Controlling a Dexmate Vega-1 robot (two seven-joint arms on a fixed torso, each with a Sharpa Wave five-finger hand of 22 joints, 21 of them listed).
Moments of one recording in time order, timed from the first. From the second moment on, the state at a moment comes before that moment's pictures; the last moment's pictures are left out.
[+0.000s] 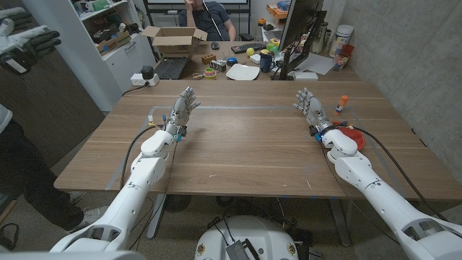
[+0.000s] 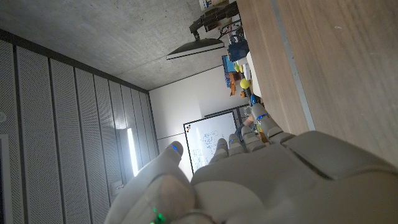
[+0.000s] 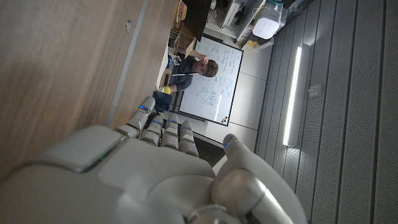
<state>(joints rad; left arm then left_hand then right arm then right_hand) 0.89 0.25 0.05 -1.32 -0.36 -0.16 -0.22 0.13 0.12 0.36 0.16 0.30 -0.12 -0.01 0.19 0.18 -0.11 -0.05 0.18 0.18 -0.10 -0.04 0.21 0.18 -0.11 -0.04 0.74 0.17 -0.86 -0.45 -0.28 -1.32 0.57 0.24 0.08 0.07 0.10 0.35 0.12 0.19 0.09 0.02 0.18 0.18 0.12 0.03 0.20 0.17 0.00 -0.02 0.19 0.17 -0.08 -0.03 0.72 0.17</state>
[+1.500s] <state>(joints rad) 0.87 0.07 -0.15 -1.28 -0.14 -0.13 -0.37 0.13 0.12 0.36 0.16 0.30 -0.12 -0.01 0.19 0.18 -0.12 -0.05 0.18 0.18 -0.10 -0.04 0.21 0.18 -0.11 -0.04 0.72 0.17 -0.86 -0.49 -0.22 -1.58 0.02 0.04 -0.03 0.21 0.11 0.39 0.01 0.18 0.14 -0.02 0.20 0.18 0.16 0.05 0.21 0.18 0.08 0.07 0.19 0.17 -0.03 -0.01 0.70 0.17</state>
